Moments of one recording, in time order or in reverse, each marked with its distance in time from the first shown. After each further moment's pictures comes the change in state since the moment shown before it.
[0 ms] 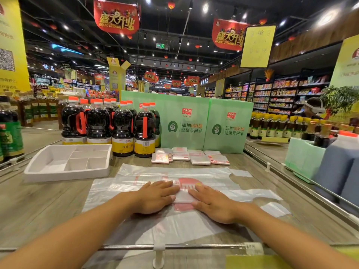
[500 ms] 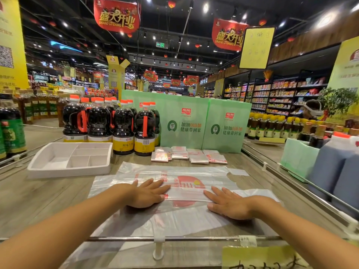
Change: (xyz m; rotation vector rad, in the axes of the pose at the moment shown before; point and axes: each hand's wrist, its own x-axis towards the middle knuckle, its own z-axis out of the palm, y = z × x) left_hand -0.022 -0.009 -0.013 0.063 -0.187 -0.087; right_hand -0.032 0.031 -0.012 -0.035 -0.216 0.153
